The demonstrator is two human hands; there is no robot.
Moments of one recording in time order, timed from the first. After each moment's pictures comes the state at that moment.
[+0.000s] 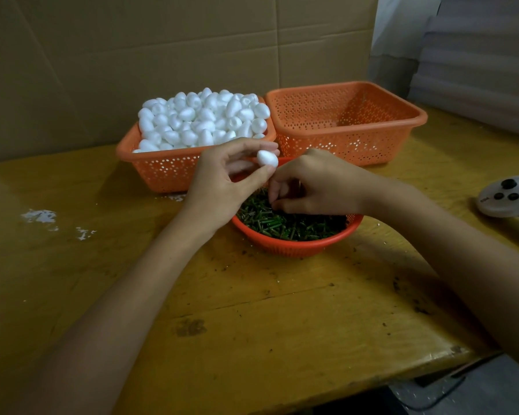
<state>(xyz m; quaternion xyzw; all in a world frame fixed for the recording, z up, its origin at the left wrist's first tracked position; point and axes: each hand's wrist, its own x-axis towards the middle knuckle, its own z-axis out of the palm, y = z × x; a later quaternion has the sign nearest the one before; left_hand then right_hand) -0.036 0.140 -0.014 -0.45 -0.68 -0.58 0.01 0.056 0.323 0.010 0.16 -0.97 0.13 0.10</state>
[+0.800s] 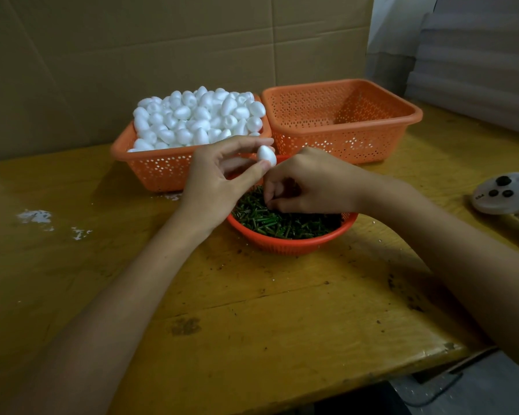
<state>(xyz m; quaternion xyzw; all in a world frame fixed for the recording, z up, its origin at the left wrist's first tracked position) -0.037 0.144 -0.017 -0.45 -0.65 -0.61 0.00 0.057 0.322 0.009 0.17 -0.97 0.13 0.10</state>
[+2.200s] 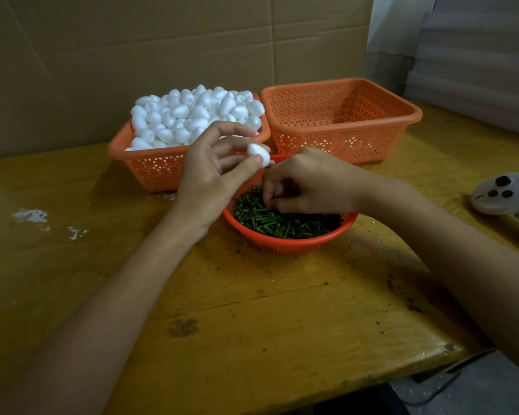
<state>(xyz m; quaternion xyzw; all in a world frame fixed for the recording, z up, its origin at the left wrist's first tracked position) -0.032 0.142 -0.011 -0.42 -0.62 -0.66 -0.04 0.057 0.323 0.009 0.17 -0.97 0.13 0.10</state>
